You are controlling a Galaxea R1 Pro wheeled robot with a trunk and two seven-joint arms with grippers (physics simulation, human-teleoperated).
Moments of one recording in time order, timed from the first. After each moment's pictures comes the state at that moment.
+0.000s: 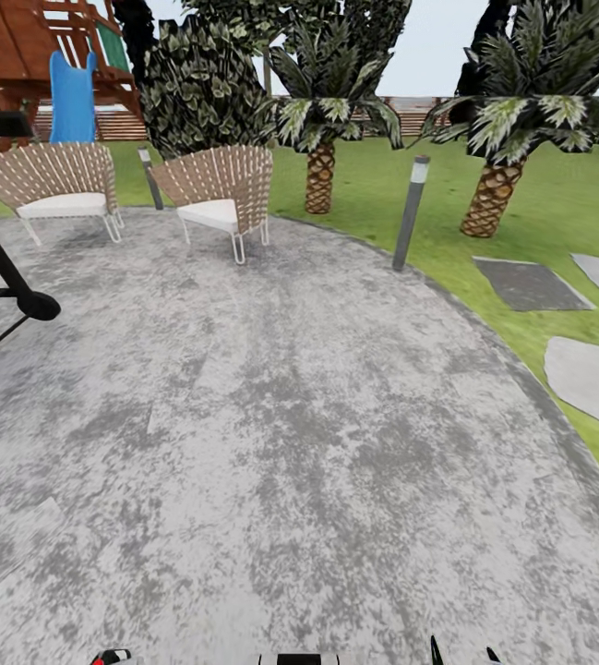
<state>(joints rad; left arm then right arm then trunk) -0.20 0.07 0.22 -0.27 -0.02 -0.67 0.04 -0.20 -0.04 -0.17 -0.26 0.00 -0.77 -0.01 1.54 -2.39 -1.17</state>
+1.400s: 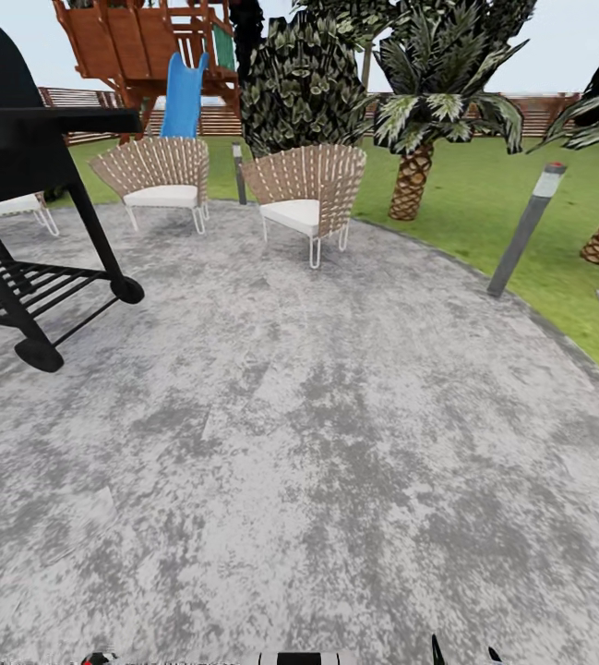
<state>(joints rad) -0.20 0.07 0.23 -0.27 -0.02 -0.66 0.12 -0.20 -0.04 -0.17 -0.26 0.00 -0.77 -0.01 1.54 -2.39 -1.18</state>
